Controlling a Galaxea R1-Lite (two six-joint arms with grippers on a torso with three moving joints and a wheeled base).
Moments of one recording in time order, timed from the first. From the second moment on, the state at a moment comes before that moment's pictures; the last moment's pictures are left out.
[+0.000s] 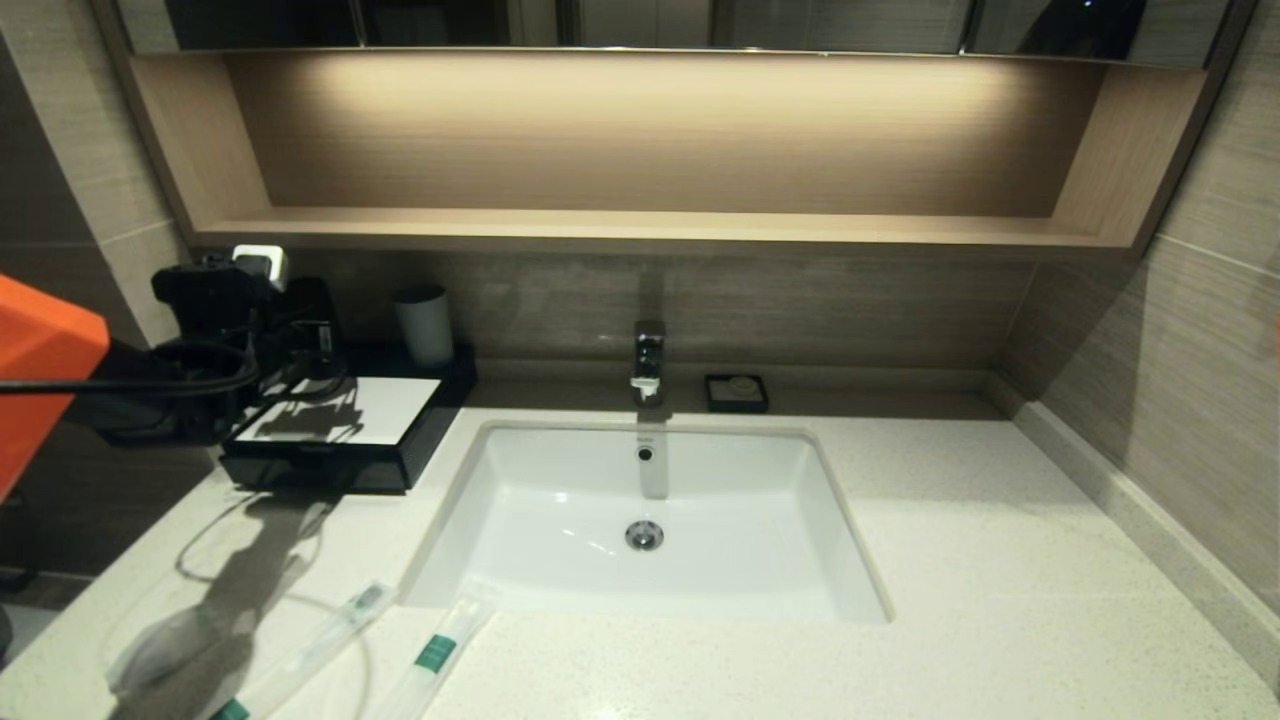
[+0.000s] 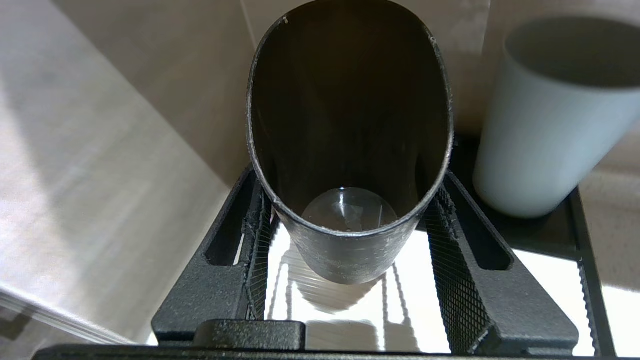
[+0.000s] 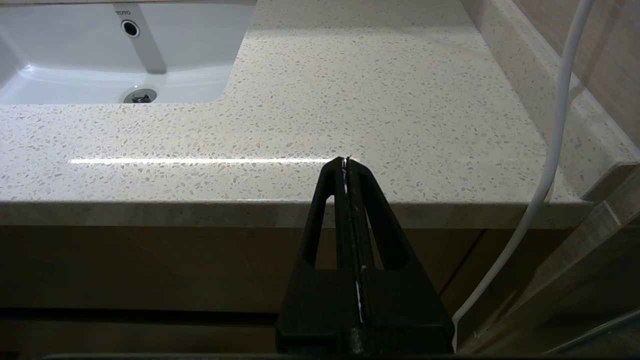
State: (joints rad) left arm 0.14 2.18 -1.36 -0.69 0.11 0.11; right arm 0.00 0.00 -0.10 0.25 0.00 0.03
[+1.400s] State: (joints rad) left arm 0.14 2.28 -1.45 -0.64 0.11 0.12; right arm 0.00 0.00 -0.10 0.25 0.00 0.03
